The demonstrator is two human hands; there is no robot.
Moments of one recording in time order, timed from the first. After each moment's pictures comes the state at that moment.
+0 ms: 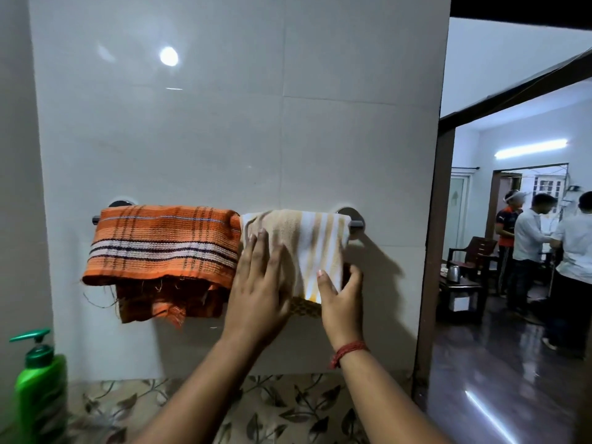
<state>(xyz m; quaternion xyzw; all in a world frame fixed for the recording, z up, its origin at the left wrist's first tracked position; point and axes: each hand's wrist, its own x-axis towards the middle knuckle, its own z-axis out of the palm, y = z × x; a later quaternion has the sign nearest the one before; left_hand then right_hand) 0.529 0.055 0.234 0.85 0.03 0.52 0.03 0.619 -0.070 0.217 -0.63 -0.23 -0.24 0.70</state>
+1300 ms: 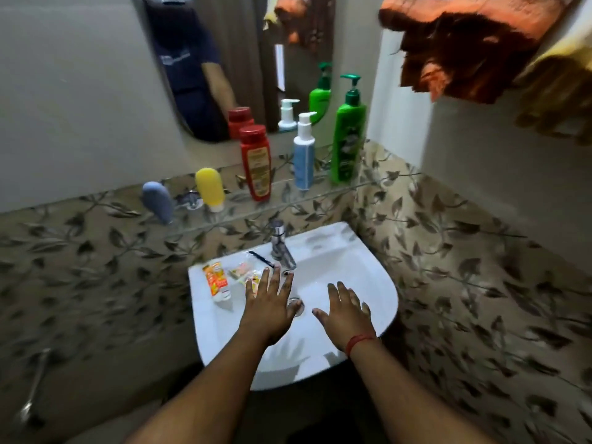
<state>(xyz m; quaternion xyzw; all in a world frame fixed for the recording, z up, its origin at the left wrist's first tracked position) 0.259 -0.040 -0.123 0.73 0.68 0.00 0.07 0.448 -0.030 -0.128 -0.66 -0.73 0.19 0.05</state>
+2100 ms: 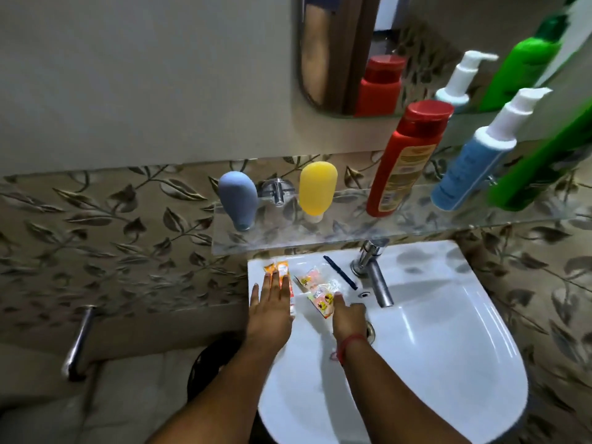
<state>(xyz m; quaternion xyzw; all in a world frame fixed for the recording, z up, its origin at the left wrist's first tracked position) 0.097 0.037 -0.221 0.61 0.78 -0.01 0.10 0.240 0.091 -0.196 -0.74 -0.31 0.55 0.24</state>
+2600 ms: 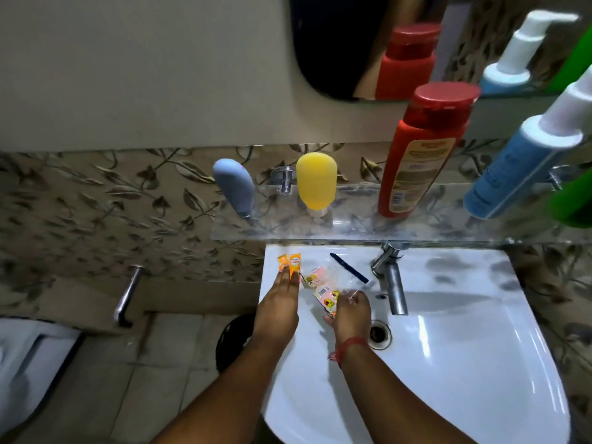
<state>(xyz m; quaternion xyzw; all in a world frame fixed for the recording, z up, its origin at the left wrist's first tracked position) 0.119 0.029 -0.201 0.53 0.83 0.08 0.13 0.243 0.092 -0.190 -0.65 -0.28 0.64 0.30</state>
